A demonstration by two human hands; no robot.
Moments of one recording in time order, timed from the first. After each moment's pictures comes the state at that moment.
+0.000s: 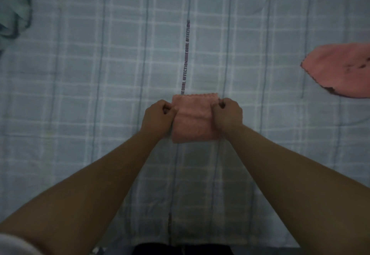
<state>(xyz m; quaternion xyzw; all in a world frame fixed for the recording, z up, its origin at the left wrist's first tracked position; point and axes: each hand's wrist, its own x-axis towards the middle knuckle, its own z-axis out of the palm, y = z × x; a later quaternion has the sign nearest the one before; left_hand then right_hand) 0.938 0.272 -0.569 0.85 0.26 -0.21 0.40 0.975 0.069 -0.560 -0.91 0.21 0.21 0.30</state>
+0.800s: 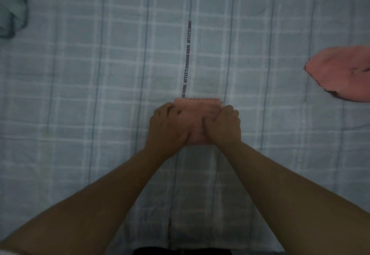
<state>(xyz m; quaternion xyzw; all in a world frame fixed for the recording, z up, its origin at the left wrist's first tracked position) 0.908 0.257 -0.562 0.95 0.02 -0.13 0.27 0.956 0.090 -0.558 -0.92 0.23 0.25 0.20</state>
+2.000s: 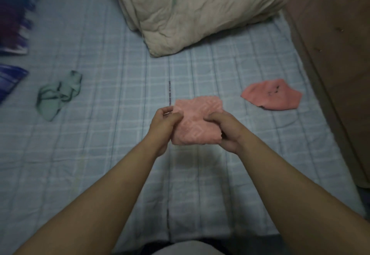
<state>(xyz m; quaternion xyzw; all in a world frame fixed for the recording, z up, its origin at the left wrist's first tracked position) 0.882 0.197 -0.323 0.60 0.27 -0.15 0.73 0.885 0.008 -0.293 -0.49 0.22 0.30 0.79</state>
